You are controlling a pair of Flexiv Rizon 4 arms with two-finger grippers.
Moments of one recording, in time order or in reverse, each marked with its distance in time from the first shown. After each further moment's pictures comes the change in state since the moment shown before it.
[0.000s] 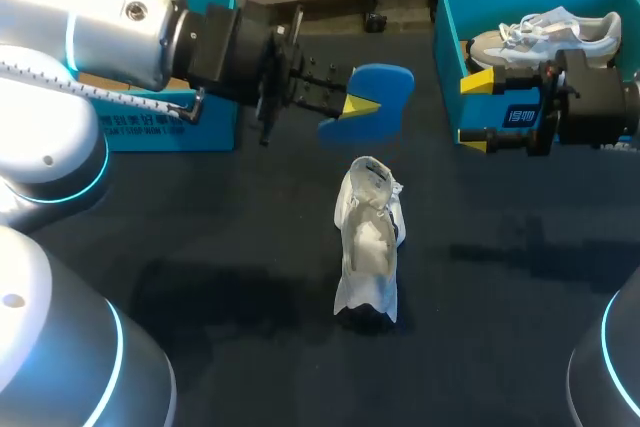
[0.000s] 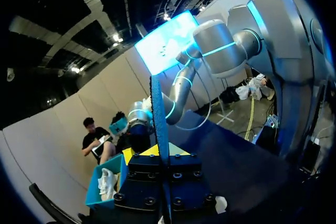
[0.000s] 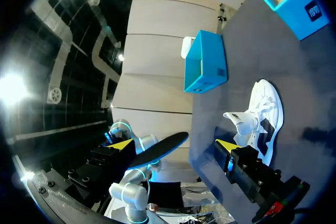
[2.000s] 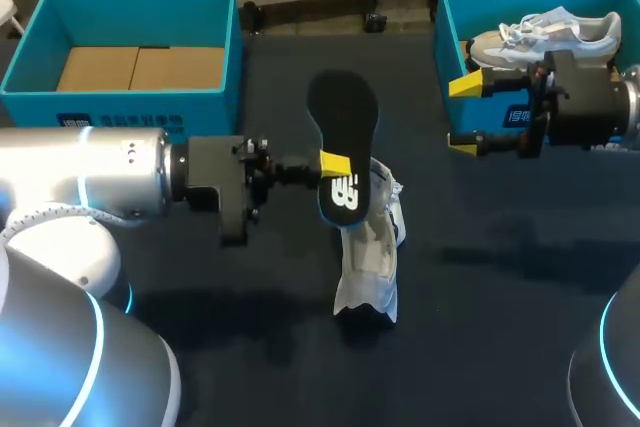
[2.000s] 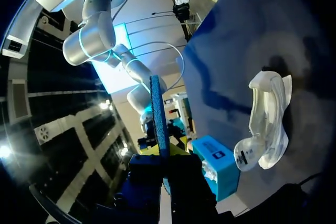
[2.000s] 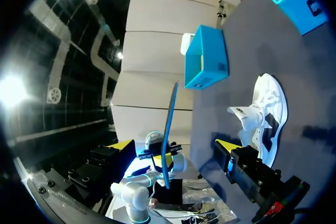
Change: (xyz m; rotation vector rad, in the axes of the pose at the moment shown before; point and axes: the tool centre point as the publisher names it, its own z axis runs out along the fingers) left arm 0.036 0.100 0.003 -0.135 -0.282 1.284; right arm 0.004 -0.010 0.015 0.029 -0.005 0.015
